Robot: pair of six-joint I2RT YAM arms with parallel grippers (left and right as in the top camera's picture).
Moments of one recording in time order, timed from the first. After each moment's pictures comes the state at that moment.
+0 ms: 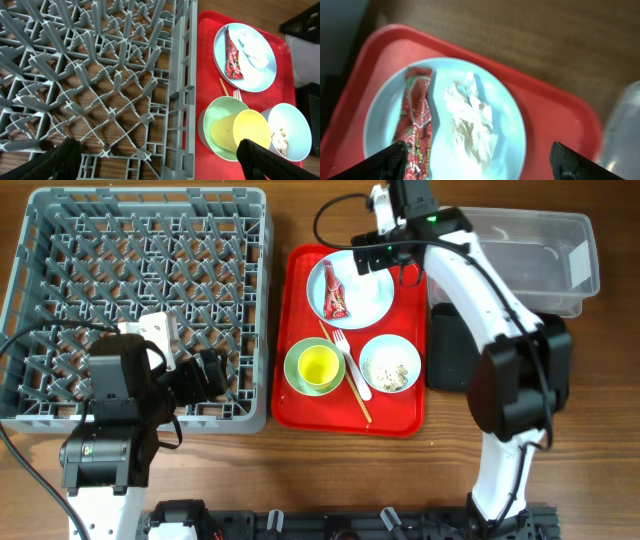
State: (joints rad) left arm 0.01 0.86 0.90 -0.85 0.17 -0.23; right arm 0.30 2.14 1.83 -0.76 -0.08 0.01
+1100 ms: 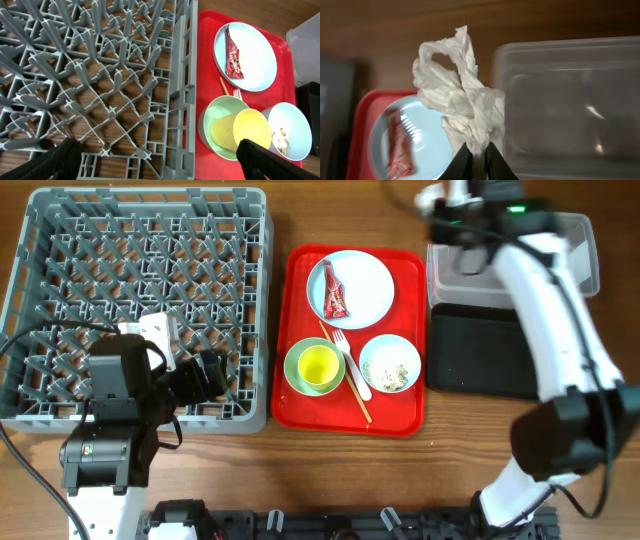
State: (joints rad) left arm 0.01 0.86 0.90 -0.85 0.17 -0.23; right arm 0.11 1.87 1.85 -0.92 0.05 0.23
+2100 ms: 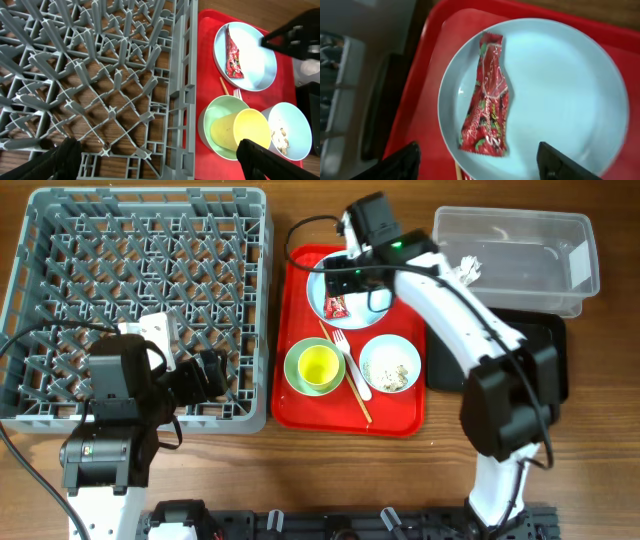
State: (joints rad) left arm 0.01 0.86 0.90 -0.85 0.17 -0.23; right arm 0.45 2.07 1.71 -0.74 -0.09 0.25
